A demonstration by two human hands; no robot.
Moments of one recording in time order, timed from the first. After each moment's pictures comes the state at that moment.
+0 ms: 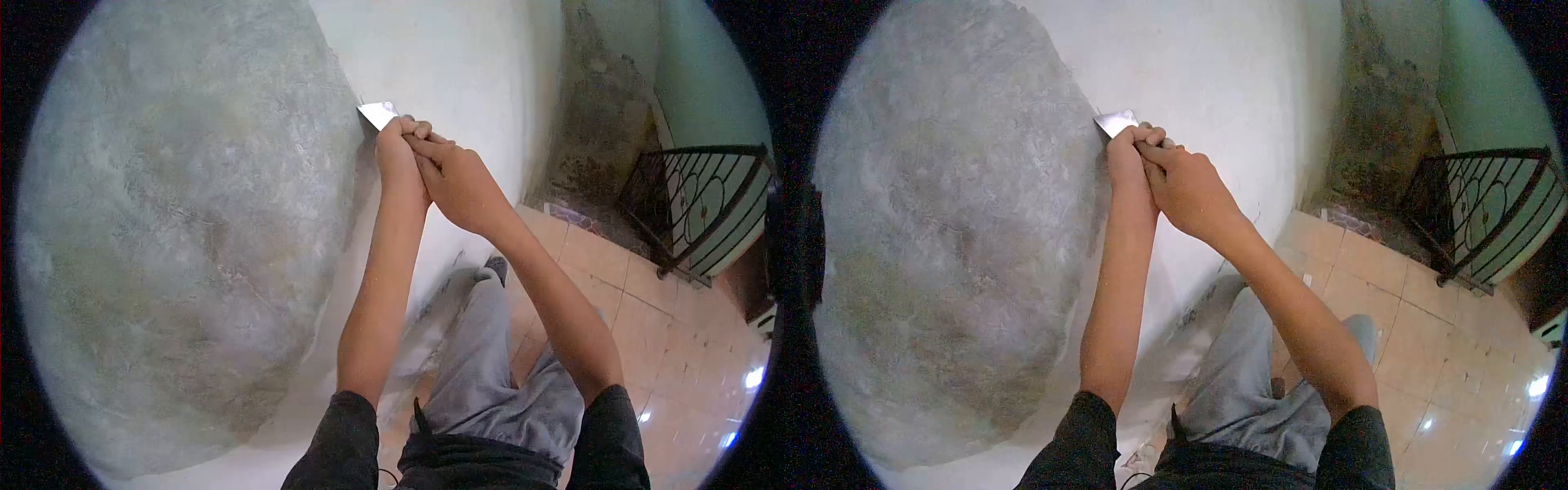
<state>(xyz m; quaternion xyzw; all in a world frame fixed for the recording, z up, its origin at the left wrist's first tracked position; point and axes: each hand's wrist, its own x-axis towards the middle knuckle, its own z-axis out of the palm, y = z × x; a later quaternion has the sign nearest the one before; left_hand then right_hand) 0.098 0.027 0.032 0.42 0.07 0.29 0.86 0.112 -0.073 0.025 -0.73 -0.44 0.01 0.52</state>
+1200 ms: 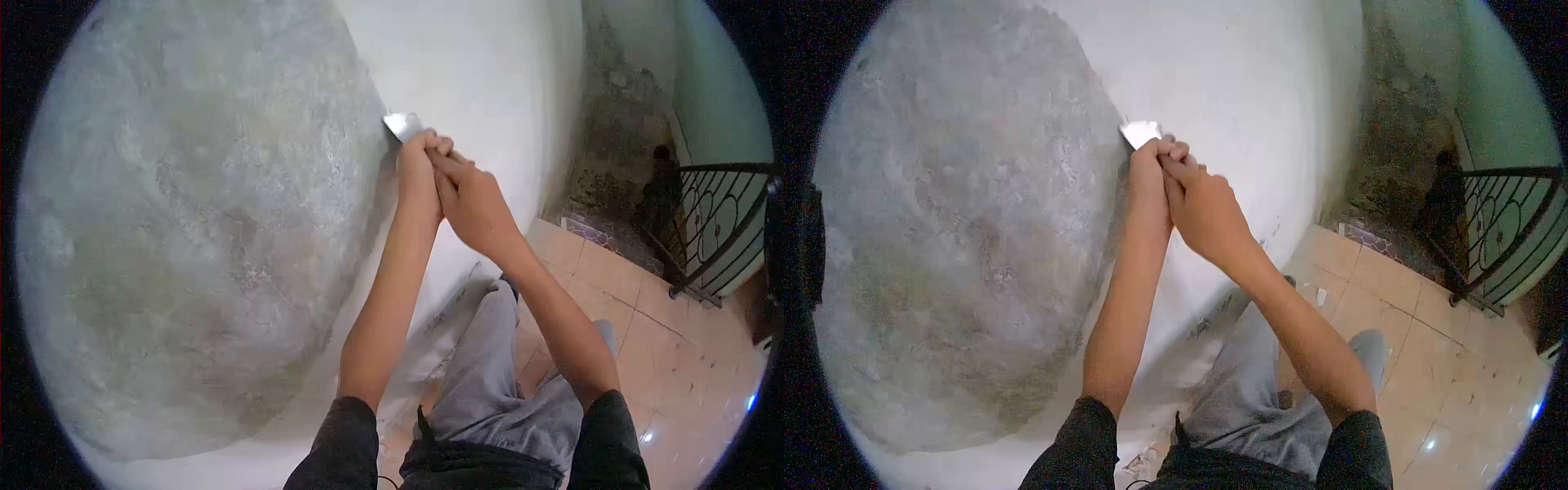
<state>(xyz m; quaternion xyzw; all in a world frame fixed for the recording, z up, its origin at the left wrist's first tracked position) 0.097 0.025 0.047 0.46 0.07 0.27 0.84 0.117 -0.060 0.014 -0.68 -0.43 -0.05 0.58</state>
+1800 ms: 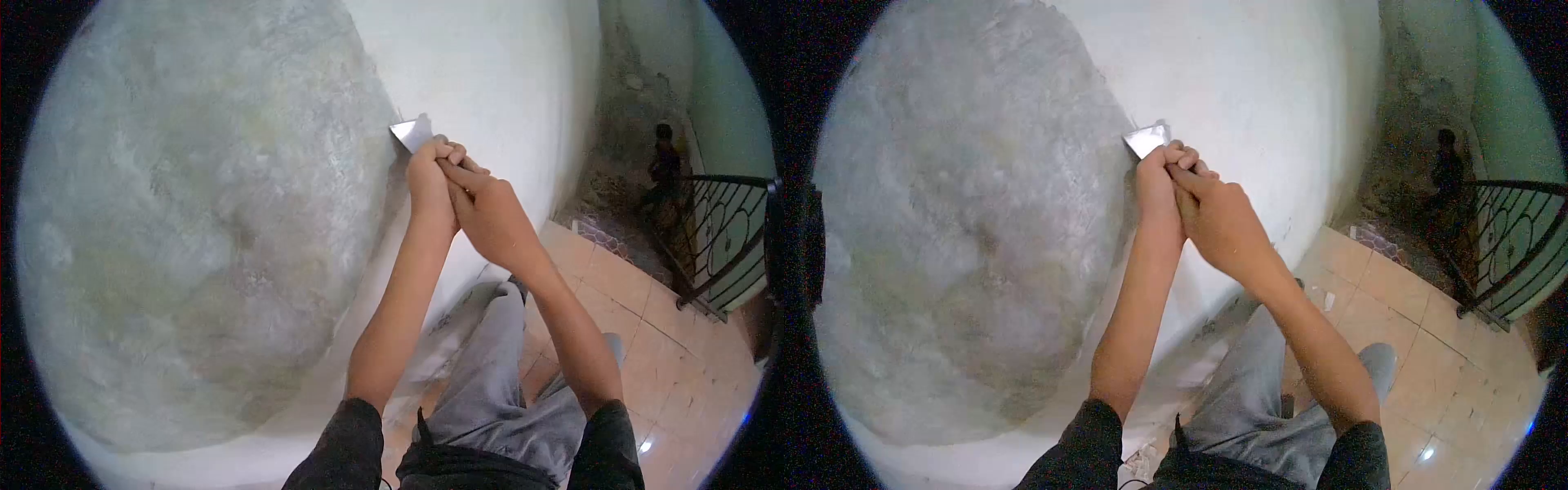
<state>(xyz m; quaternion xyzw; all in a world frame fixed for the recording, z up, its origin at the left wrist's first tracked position) 0.102 0.031 0.030 0.43 0.06 0.28 0.86 0.122 -0.066 0.013 -0.70 -0.45 -0.02 0.56</state>
